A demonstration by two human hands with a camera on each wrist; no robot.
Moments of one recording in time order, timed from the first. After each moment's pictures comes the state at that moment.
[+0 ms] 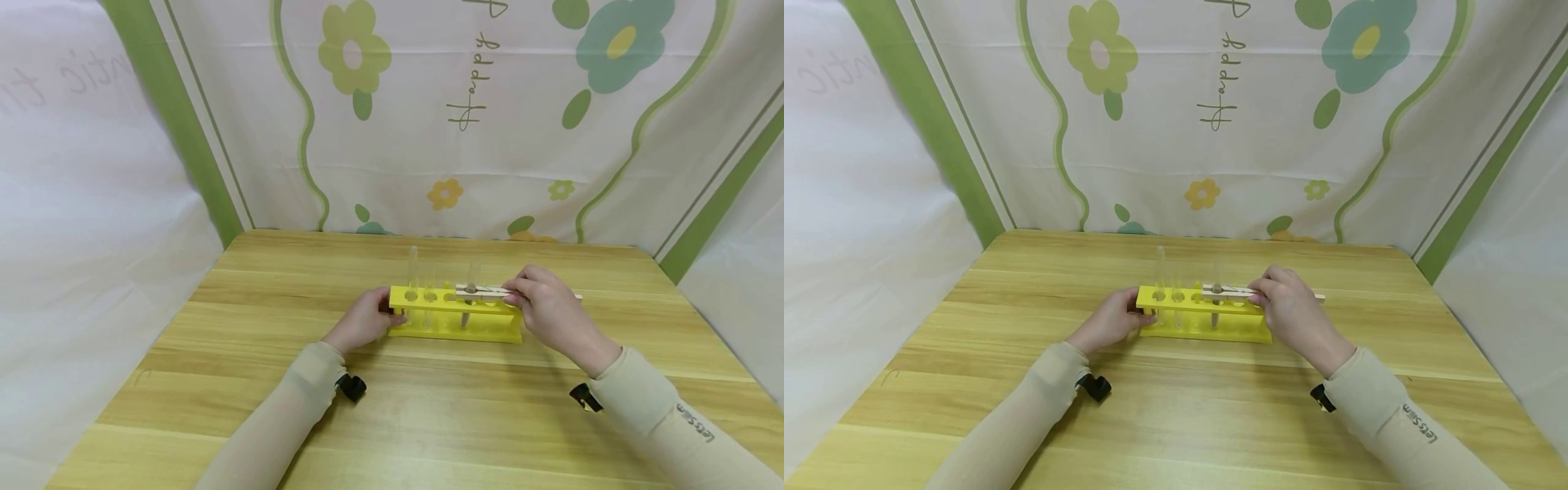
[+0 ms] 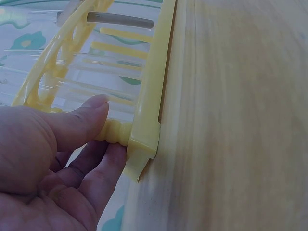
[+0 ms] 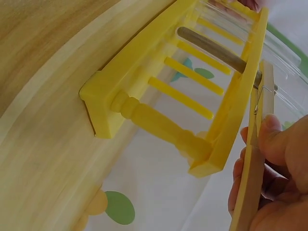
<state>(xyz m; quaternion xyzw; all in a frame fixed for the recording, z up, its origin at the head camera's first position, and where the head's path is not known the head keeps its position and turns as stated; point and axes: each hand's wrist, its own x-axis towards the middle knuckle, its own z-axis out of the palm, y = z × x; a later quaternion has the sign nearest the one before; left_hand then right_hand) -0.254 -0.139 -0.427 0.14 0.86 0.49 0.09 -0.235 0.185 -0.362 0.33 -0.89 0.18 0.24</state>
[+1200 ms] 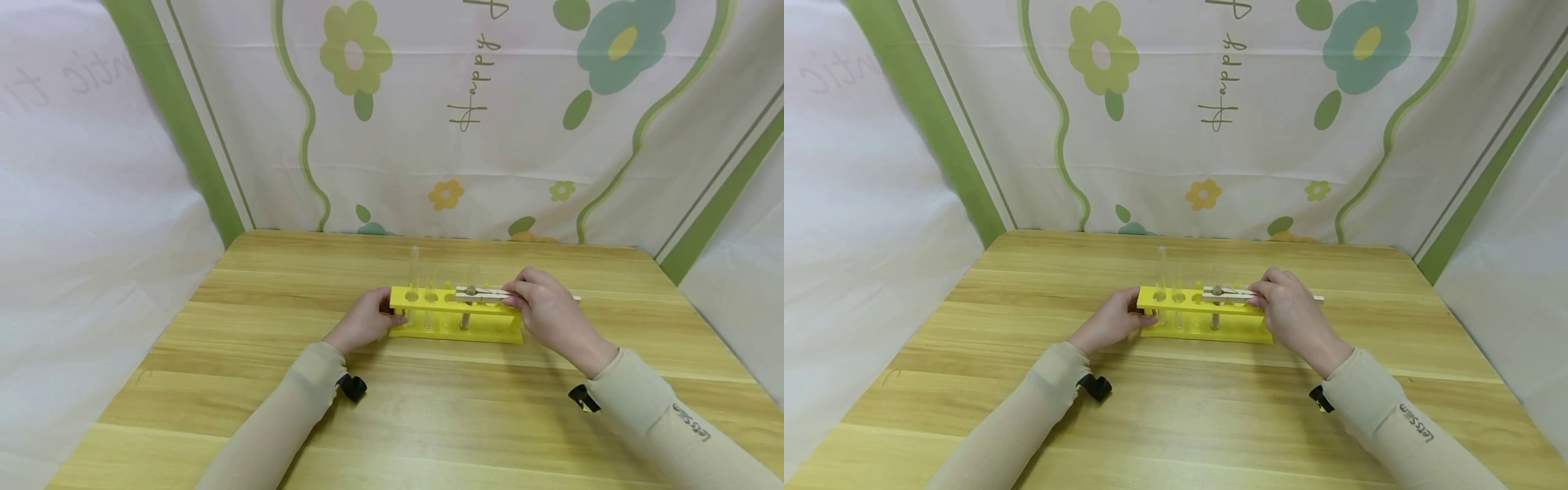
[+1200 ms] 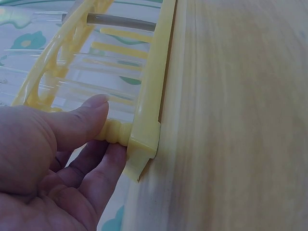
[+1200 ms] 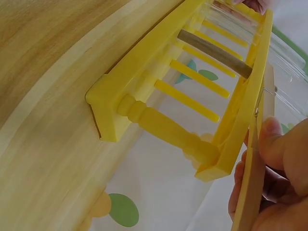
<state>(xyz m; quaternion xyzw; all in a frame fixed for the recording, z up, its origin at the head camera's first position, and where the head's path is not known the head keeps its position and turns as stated) -0.252 -0.140 -0.424 0.14 0.85 0.50 0.09 -0.236 0.182 -0.365 0.32 -0.90 0.17 0.23</state>
